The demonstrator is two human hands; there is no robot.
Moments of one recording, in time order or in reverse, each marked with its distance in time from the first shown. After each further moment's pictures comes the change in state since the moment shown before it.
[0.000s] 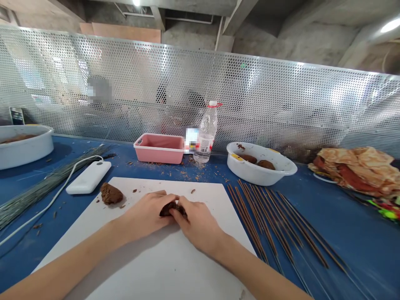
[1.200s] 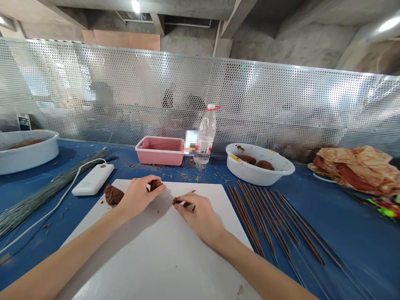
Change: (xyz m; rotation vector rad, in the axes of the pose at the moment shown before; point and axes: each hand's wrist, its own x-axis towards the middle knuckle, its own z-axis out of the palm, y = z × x) left_hand 0.008 -0.027 -0.025 -0.134 0.312 -0.328; right_hand 0.005 -0.004 -0.010 0.268 0.149 0.009
